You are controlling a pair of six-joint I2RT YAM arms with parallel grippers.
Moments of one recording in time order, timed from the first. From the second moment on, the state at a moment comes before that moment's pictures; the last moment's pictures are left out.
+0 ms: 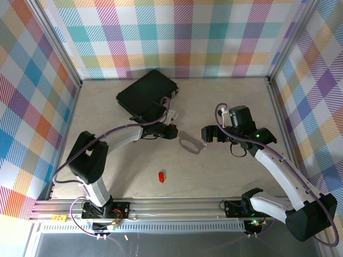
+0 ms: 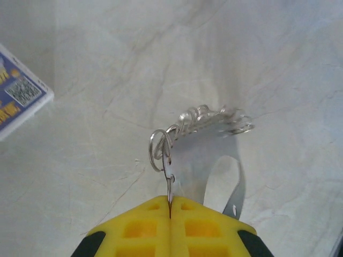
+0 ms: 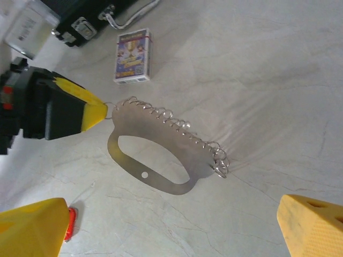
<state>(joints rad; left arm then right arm) -0.60 1.71 1.17 -0.35 0.39 -0.28 0.43 1.06 0.98 -0.72 -0.20 0.29</state>
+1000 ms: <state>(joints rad) -0.73 1.28 1.31 -0.40 0.51 0.04 0.43 0.76 1.05 -0.46 -0.82 0.32</state>
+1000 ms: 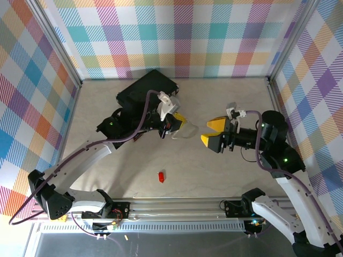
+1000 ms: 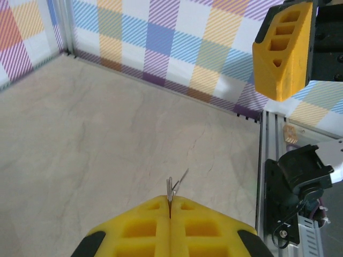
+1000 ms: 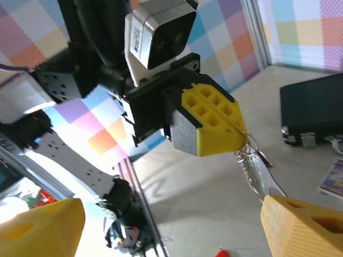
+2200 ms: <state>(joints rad) -0.73 1.11 1.27 -0.13 0.71 -0.14 0.43 0.74 1.08 -0.37 -0.80 0.31</state>
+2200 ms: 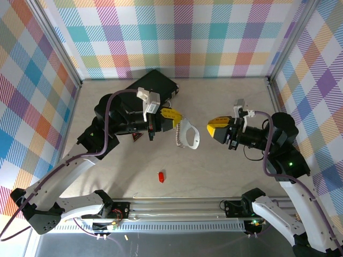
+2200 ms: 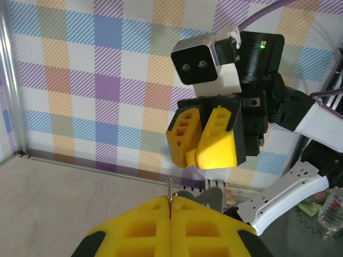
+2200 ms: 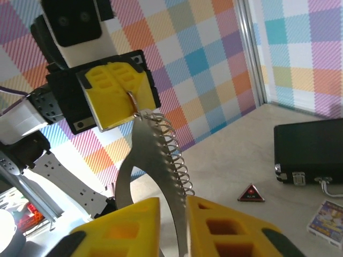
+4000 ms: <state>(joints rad) -0.73 1.14 1.33 -0.10 0.74 -0.20 0.79 0.79 1.13 -0.38 -0.48 0.20</state>
